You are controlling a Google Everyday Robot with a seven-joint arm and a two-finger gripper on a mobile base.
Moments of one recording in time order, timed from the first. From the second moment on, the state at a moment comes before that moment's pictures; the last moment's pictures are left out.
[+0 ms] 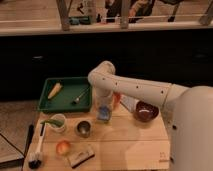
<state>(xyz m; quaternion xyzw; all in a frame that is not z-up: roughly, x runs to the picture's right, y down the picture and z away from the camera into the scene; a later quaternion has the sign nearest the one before) 0.006 0.110 0.797 -0.29 -0.19 -0.56 0.75</state>
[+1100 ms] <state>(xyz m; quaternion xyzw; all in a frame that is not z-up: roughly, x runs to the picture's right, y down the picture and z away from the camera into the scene) 0.004 0.102 0.795 -0.28 -0.20 -0.57 0.74</state>
